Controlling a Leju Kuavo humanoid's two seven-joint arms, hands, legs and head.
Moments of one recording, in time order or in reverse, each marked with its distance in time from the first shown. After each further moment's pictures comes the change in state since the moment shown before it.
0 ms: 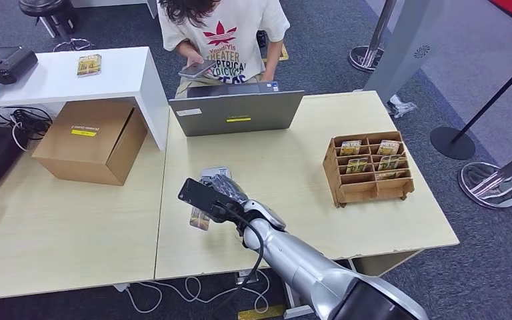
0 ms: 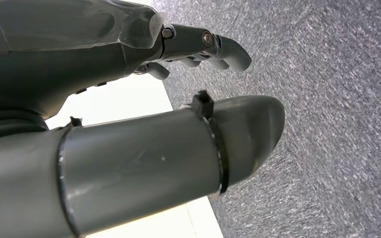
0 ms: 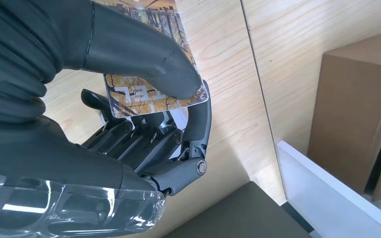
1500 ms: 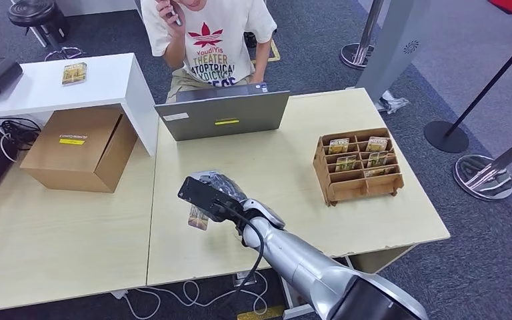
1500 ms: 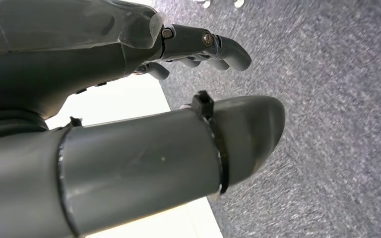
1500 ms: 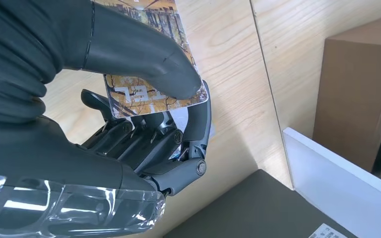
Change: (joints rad) left arm 0.001 0.008 0.000 0.003 -0.027 -0.006 -0.010; right arm -0.002 -0.005 0.002 -0.005 -0.027 0.006 -0.002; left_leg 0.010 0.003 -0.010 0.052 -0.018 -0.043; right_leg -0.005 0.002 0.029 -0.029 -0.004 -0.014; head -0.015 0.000
